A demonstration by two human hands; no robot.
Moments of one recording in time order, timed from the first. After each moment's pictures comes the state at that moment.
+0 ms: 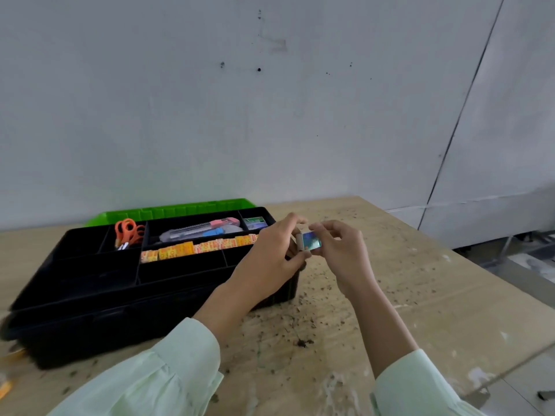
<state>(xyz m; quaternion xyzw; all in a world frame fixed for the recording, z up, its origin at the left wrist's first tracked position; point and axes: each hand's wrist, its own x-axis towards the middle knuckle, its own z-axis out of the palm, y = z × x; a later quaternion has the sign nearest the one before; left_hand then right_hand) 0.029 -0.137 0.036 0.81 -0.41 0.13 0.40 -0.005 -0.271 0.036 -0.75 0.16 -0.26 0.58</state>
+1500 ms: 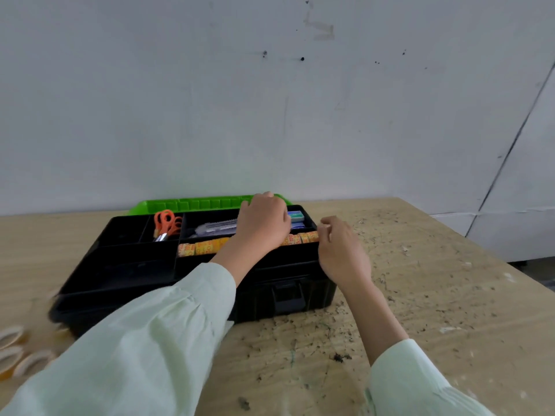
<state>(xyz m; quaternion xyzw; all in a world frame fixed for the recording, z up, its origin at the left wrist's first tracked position) 0.112 -0.105 0.050 0.94 -0.20 0.21 0.17 0.047 -0.232 0.022 -0.92 0.14 -0.21 0.30</state>
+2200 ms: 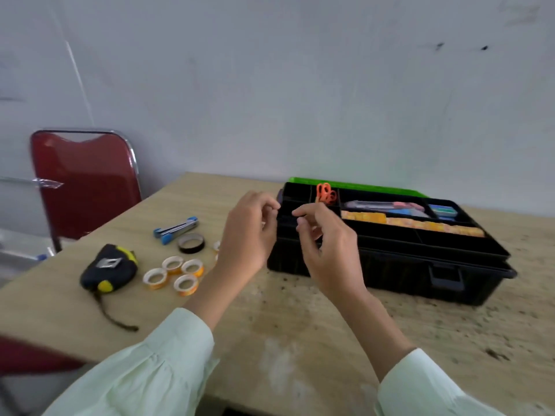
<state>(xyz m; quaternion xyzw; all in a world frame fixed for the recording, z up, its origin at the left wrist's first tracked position) -0.023 0.130 0.017 0.85 -0.05 0.41 0.33 -0.023 -0.012 0.009 -0.79 -0.30 -0.31 0.44</state>
